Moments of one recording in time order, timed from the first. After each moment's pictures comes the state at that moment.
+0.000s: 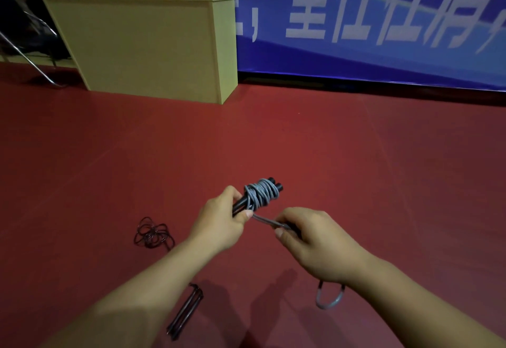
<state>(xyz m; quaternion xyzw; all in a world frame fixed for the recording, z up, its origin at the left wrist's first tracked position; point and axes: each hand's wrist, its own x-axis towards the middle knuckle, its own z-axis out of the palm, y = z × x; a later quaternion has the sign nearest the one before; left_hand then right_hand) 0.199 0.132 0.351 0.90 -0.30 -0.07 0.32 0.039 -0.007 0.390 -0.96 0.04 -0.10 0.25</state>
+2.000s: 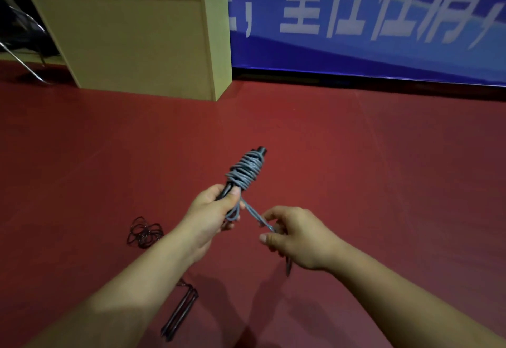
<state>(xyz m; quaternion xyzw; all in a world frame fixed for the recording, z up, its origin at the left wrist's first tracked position) 0.185 0.126 0.370 0.67 -0.14 -0.30 0.66 0.063 -0.015 0.364 -0.91 0.11 -0.03 0.40</state>
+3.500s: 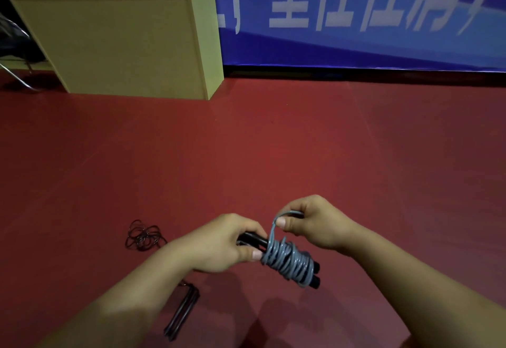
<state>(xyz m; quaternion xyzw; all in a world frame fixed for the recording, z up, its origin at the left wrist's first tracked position) 0.176 0.136 0.372 0.75 -0.51 -0.35 0.26 0.048 -0.047 0.366 -0.86 0.15 -0.01 0.49</state>
